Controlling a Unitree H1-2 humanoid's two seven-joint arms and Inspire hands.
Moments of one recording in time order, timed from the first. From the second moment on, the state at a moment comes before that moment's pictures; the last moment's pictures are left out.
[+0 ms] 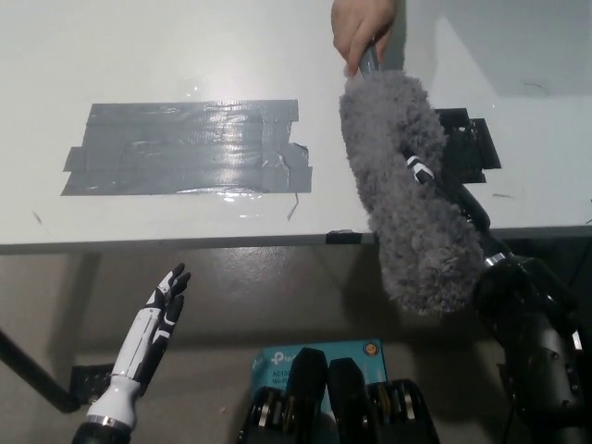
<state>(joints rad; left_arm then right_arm) -0.18 0.19 -0.05 0.42 0.15 -0.43 -0.03 -0.53 -0.06 -0.03 0.18 0.80 0.44 0.07</state>
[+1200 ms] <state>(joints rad) -0.20 0.19 -0.04 0.42 0.15 -0.43 -0.03 -0.32 -0.21 0.05 -0.25 0.98 0.44 0.25</state>
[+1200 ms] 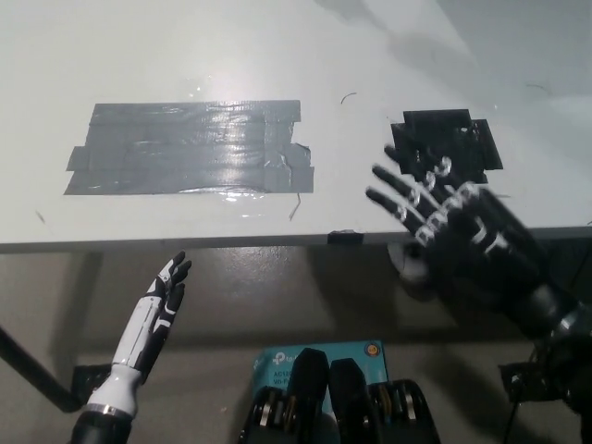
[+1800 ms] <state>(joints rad) -0.17 0.19 -0.05 0.43 0.15 -0.43 -0.03 -0.20 -0.25 0.16 -0.08 0.60 0.37 0.17</state>
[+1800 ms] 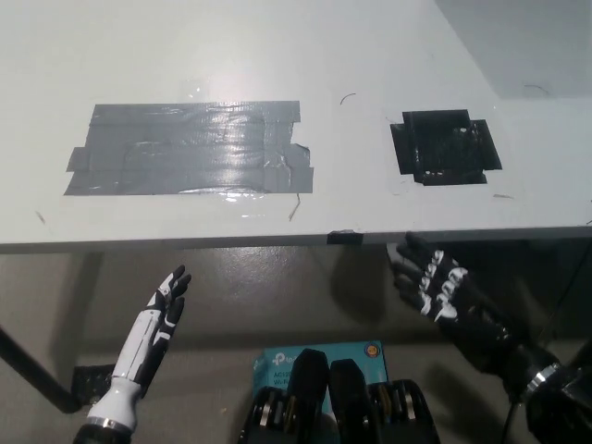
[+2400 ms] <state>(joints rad) -0.15 0.19 -0.05 0.43 0.15 -0.43 -0.03 -0.19 -0.31 0.31 0.04 0.23 0.29 0.09</state>
